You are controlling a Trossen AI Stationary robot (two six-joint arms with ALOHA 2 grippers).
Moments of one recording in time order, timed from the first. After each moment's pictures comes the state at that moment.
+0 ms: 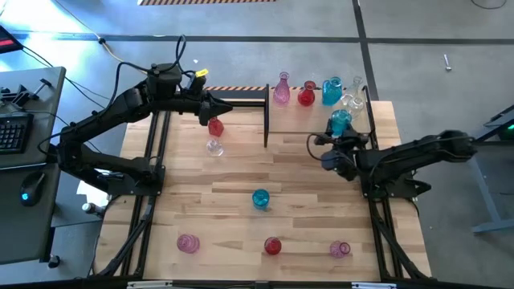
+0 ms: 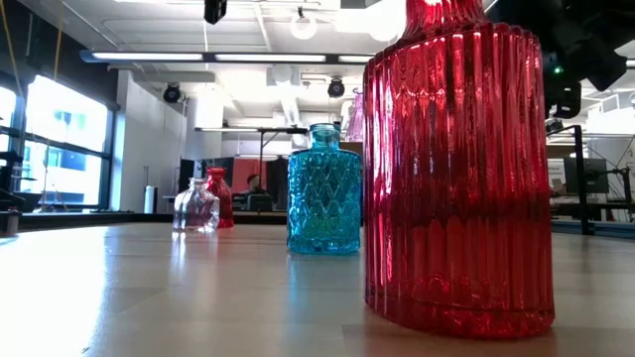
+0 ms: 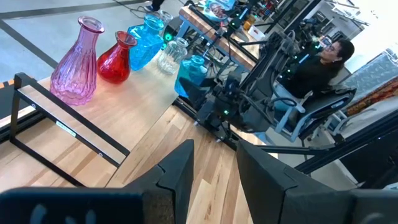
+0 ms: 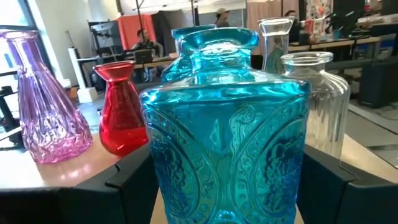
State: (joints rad) left arm 0.46 1.15 1.35 -0.51 0.31 -0.49; right arm 0.04 1.10 0.43 0.01 1.57 0.81
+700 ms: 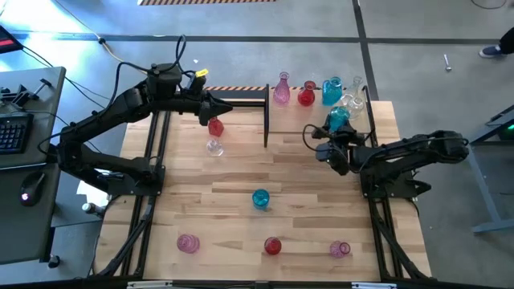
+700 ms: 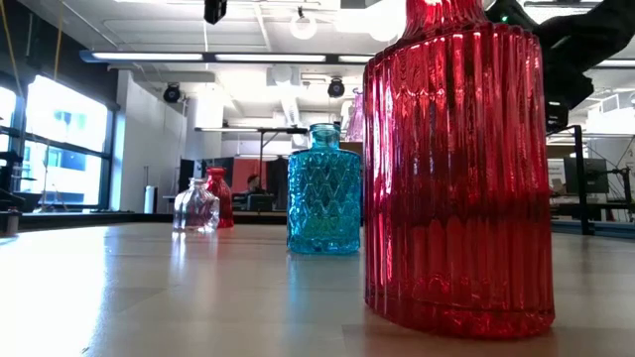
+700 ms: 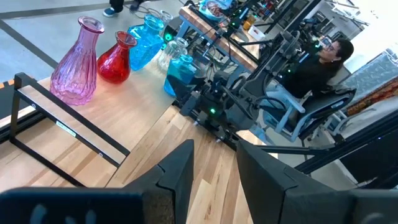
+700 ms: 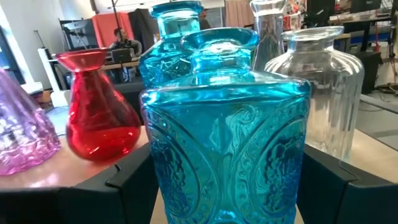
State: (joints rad) left arm 0.46 1.15 1.35 -0.51 0.31 -0.49; right arm -0.10 1.23 0.43 0.16 1.52 0.80
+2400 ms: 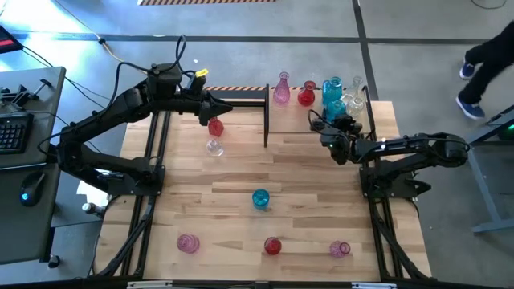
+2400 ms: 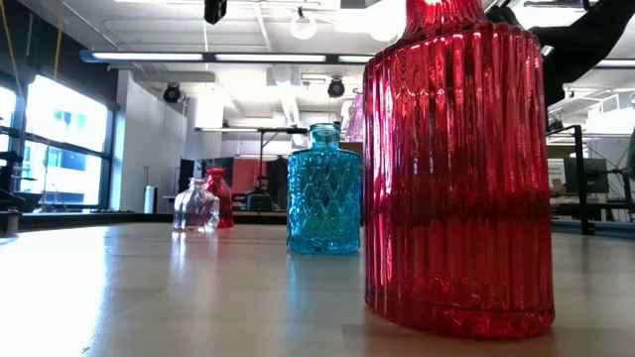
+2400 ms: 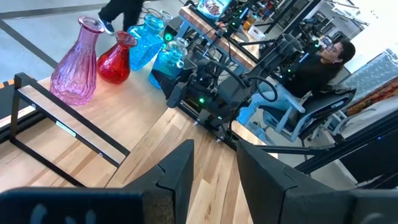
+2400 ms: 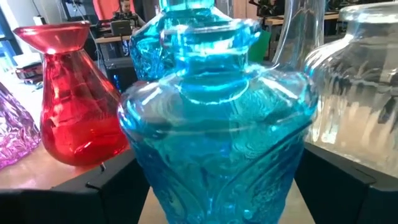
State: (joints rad) left arm 0.46 1.15 1.35 -0.51 0.31 -0.49; right arm -0.28 1.22 0.43 0.34 1.29 0.57
